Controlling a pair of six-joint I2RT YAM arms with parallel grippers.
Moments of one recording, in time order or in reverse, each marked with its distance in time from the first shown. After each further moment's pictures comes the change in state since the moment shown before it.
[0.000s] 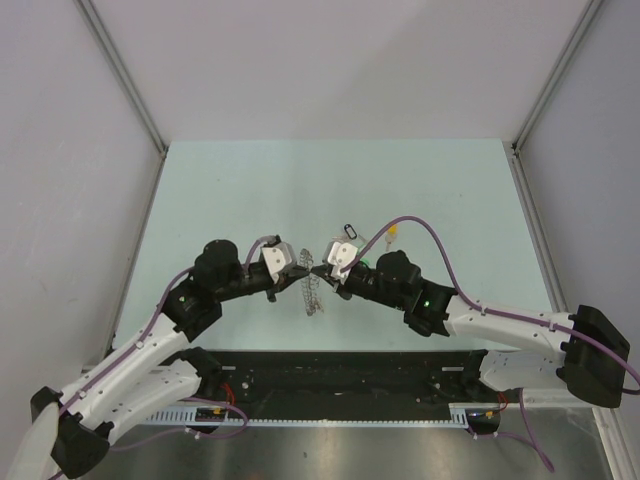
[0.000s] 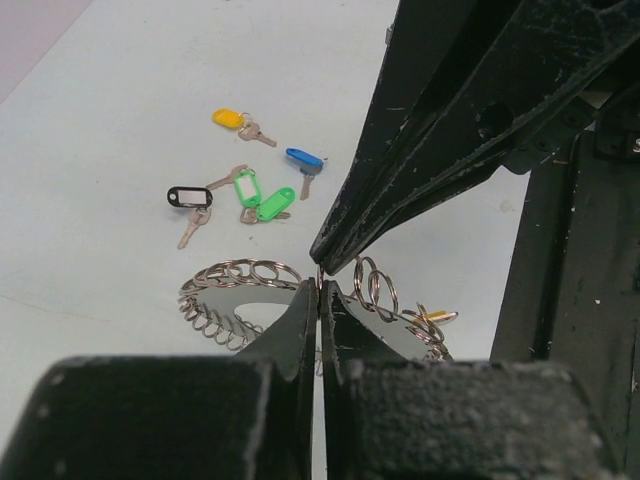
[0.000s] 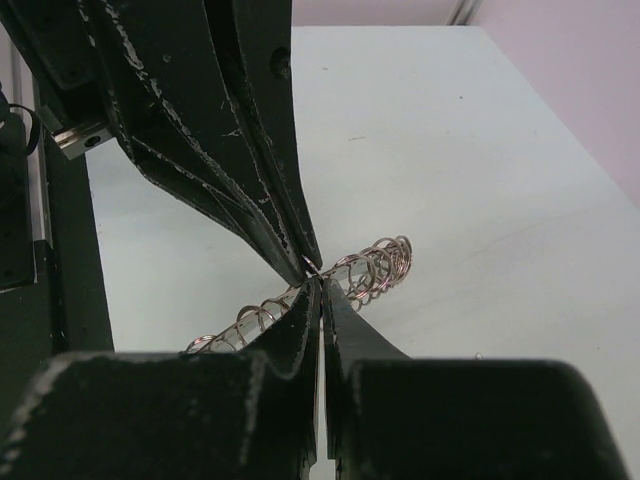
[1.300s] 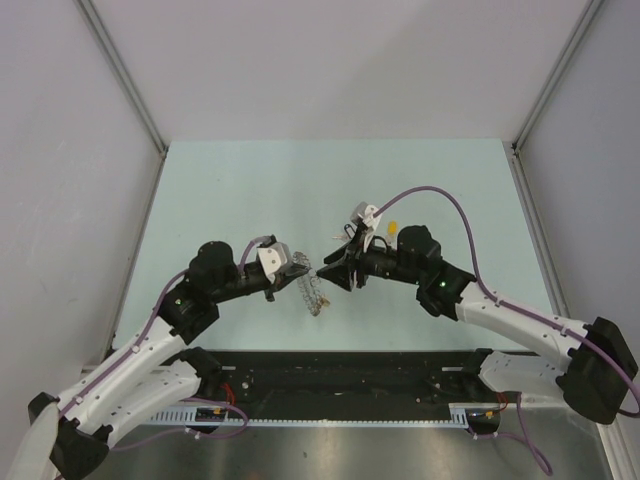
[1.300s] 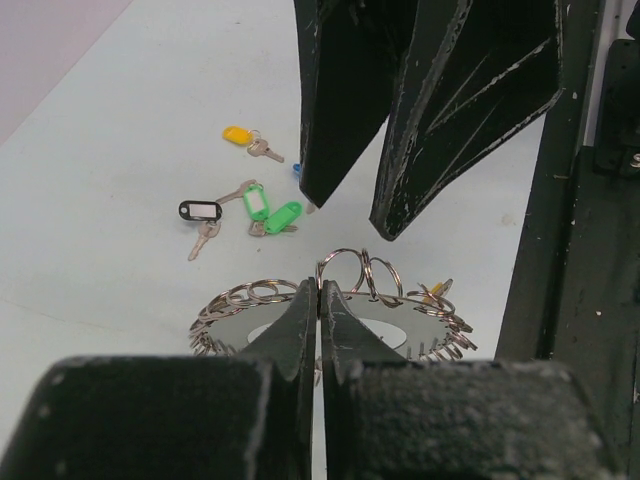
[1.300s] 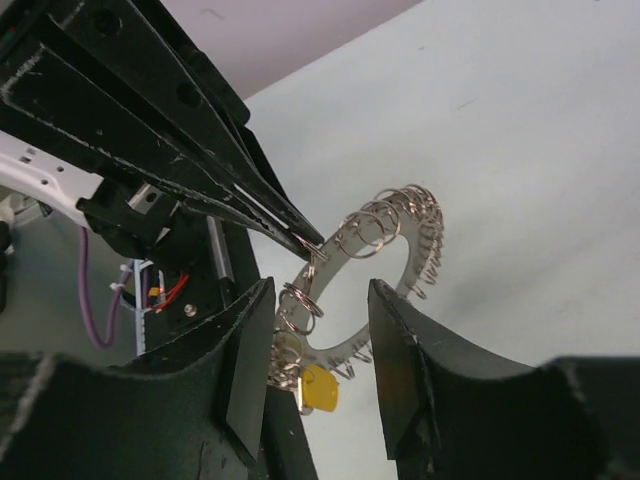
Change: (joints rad) left arm -0.001 -0.033 0.000 0.011 0.006 -0.008; right arm -0.229 -0.051 0.040 -0.106 -0.326 0.513
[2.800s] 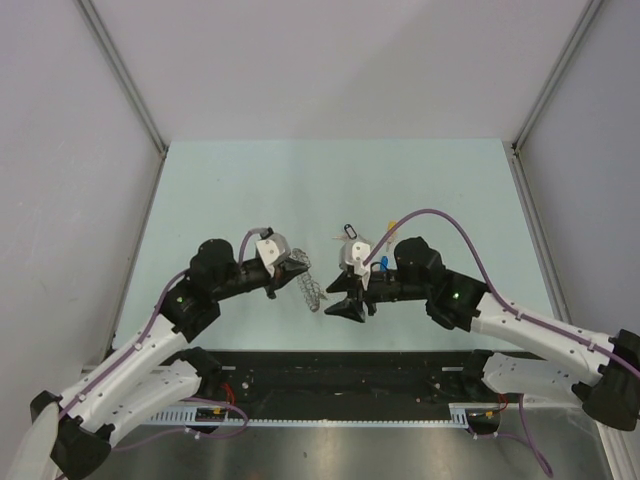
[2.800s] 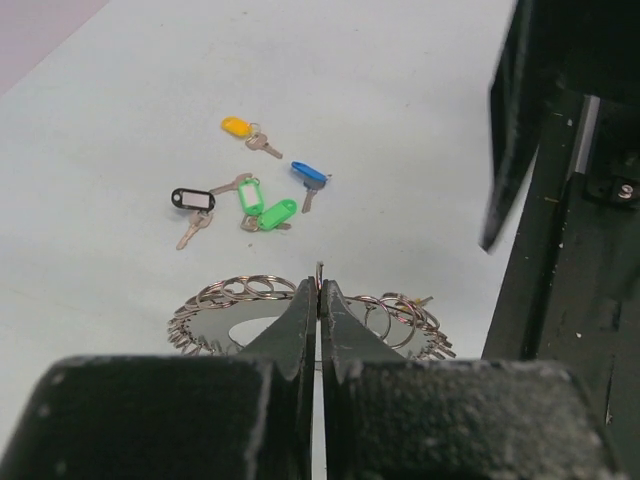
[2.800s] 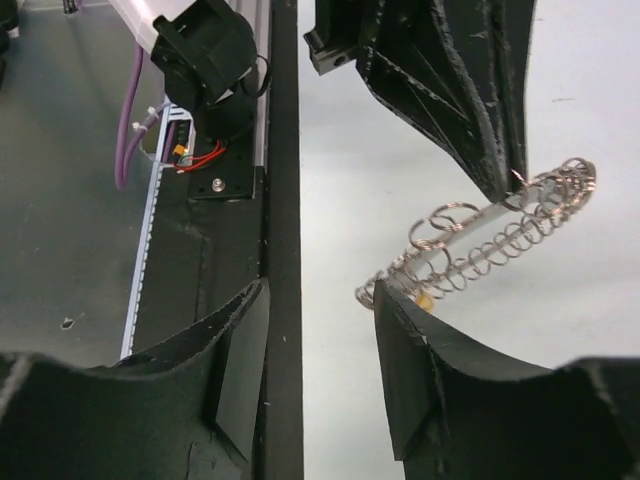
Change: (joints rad) left arm 0.018 0.021 0.000 0.020 -0.031 -0.107; right arm 0.126 -0.086 0.054 -0.307 -0.148 -0.385
